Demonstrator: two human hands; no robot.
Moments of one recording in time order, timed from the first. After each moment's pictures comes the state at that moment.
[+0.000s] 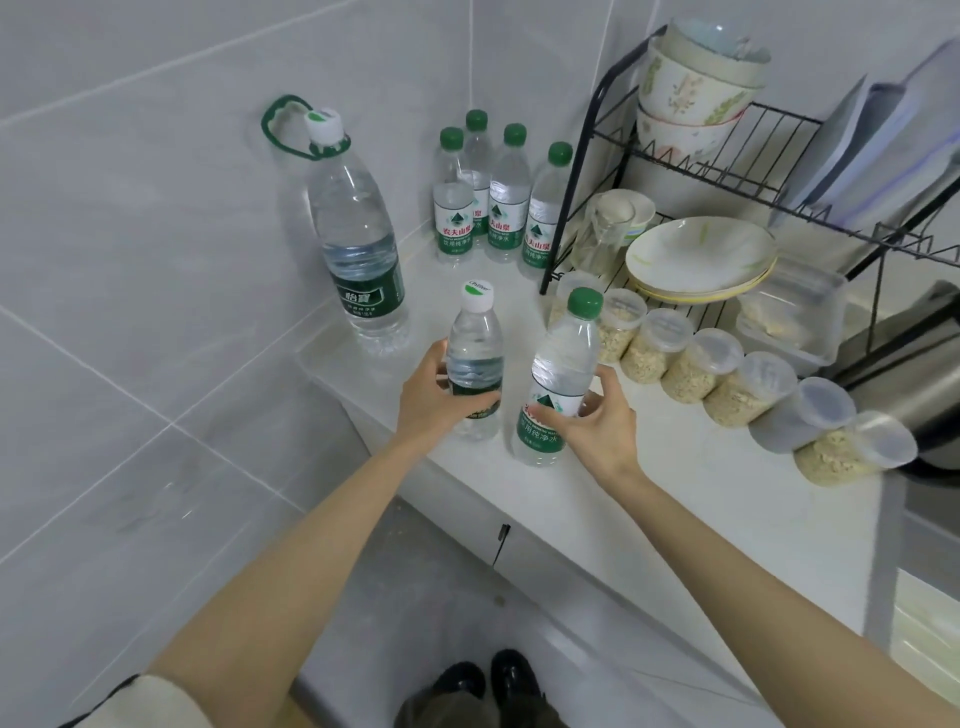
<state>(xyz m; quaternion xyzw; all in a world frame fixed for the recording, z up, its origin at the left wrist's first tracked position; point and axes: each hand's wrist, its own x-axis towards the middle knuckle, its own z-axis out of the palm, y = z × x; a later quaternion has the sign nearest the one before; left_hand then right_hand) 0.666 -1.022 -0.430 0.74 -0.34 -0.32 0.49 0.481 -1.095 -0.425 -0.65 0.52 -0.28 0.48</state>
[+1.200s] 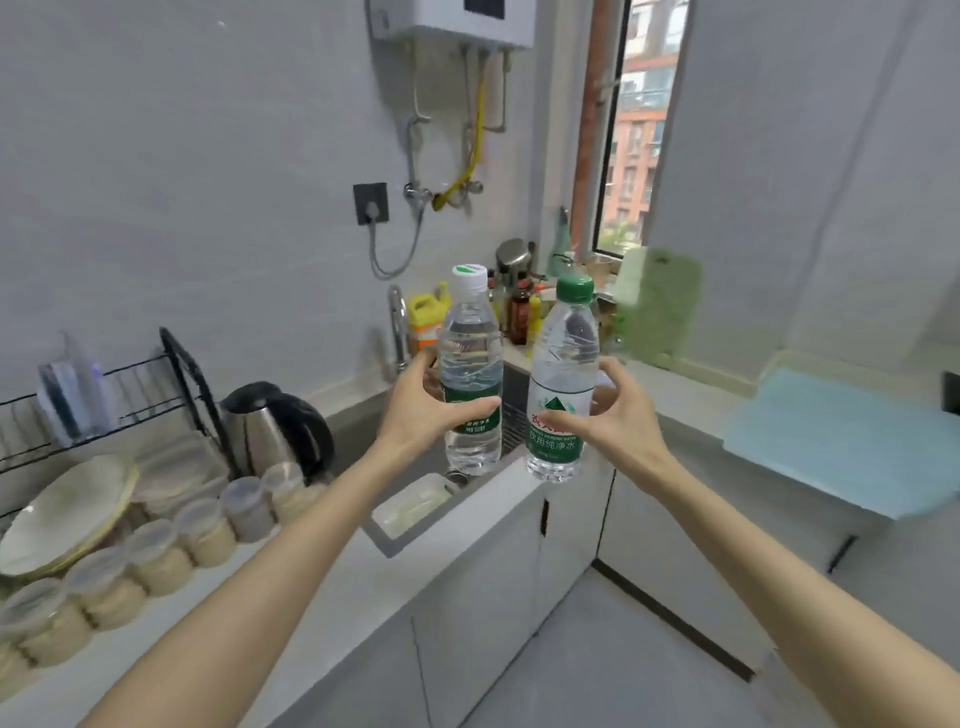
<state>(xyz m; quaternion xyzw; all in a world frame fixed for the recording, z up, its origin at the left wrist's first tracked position) 0.239 -0.938 -0.192 0.20 -0.80 -0.46 0.33 0.102 -0.754 -0.197 -0.37 0.71 -0.60 0.08</state>
